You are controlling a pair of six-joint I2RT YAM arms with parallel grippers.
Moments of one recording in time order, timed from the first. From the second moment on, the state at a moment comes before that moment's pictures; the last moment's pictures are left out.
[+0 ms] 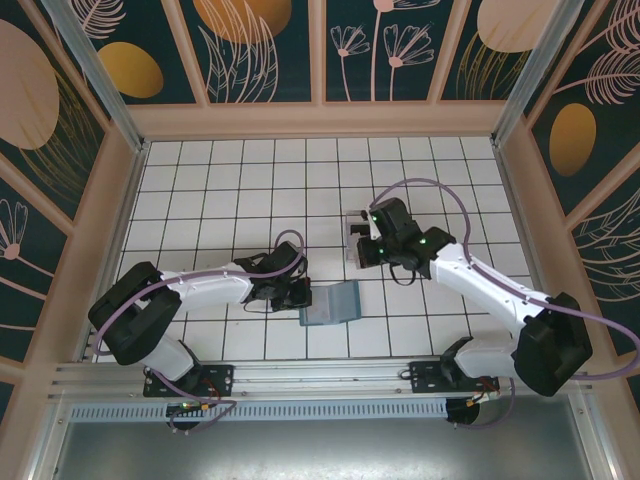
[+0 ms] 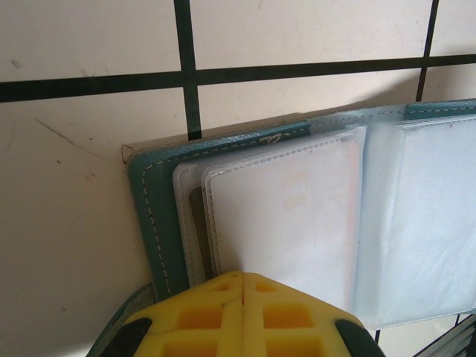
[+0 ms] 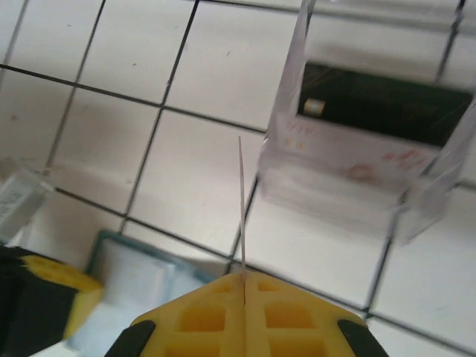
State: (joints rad) left arm -0.84 1.56 0.73 -0.29 0.28 -0.90; right arm 0.67 1.27 0.93 -0.57 -0.03 0.33
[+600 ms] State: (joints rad) left arm -0.84 1.56 0.73 -0.29 0.28 -0.90; right arm 0.73 1.31 1.02 -0.74 0.16 -0.55
